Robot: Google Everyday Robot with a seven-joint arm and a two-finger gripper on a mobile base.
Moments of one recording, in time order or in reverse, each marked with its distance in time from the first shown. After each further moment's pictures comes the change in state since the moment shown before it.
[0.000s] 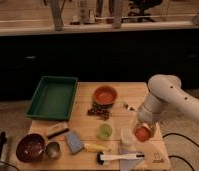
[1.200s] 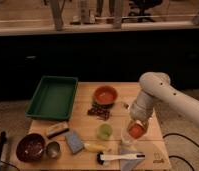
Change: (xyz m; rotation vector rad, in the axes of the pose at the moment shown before) arm 0.012 -0.025 0.007 0.000 -0.030 -0.101
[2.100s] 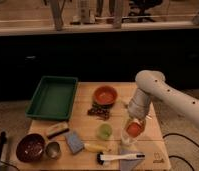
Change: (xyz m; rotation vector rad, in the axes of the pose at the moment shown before) arm 0.011 -0.005 0.005 -0.006 -0.051 -0.014
